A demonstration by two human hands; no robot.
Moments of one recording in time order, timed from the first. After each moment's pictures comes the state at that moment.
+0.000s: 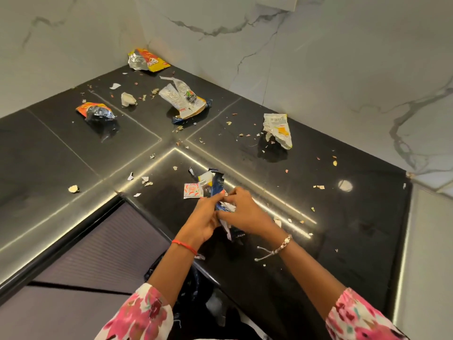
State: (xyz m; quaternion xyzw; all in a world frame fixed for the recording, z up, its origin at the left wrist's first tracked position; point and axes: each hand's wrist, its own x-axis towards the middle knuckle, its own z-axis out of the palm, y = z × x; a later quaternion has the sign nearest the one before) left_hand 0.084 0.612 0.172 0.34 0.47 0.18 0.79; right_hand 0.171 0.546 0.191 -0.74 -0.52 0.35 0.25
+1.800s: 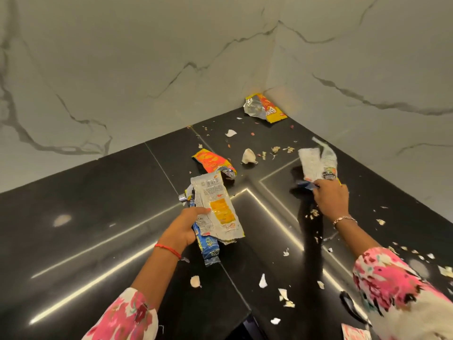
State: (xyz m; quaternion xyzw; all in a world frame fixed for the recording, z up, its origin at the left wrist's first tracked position) left_hand -0.129 0.978 0.183 0.23 0.54 0.27 0.76; right_hand 0.208 0.933 0.161 -0.85 -0.51 -0.08 0.10
